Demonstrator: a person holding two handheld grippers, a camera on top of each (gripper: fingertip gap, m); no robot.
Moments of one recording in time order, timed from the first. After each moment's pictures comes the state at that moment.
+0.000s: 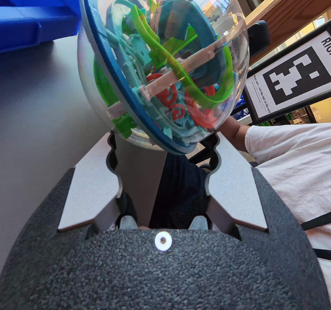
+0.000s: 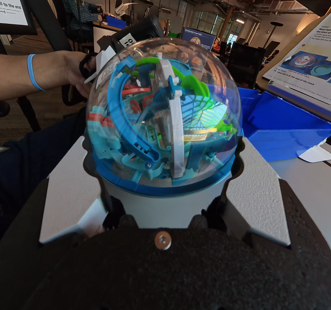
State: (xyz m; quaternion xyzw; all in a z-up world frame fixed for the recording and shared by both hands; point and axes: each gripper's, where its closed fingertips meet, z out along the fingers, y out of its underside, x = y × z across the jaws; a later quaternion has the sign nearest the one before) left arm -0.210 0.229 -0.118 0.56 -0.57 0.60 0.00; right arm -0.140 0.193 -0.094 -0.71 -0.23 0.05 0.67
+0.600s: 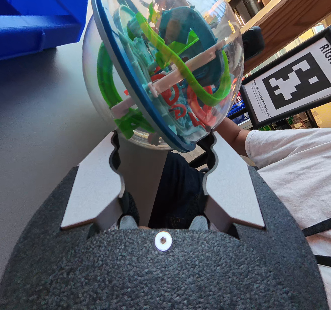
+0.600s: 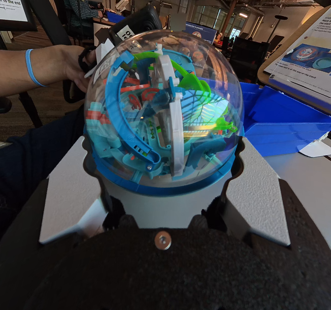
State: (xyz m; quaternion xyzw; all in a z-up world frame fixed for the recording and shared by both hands) left arm -0.208 0.228 -0.115 0.57 -0.57 0.60 -0.01; right arm -0.133 0.188 -0.099 -0.72 -0.23 0.06 0.66
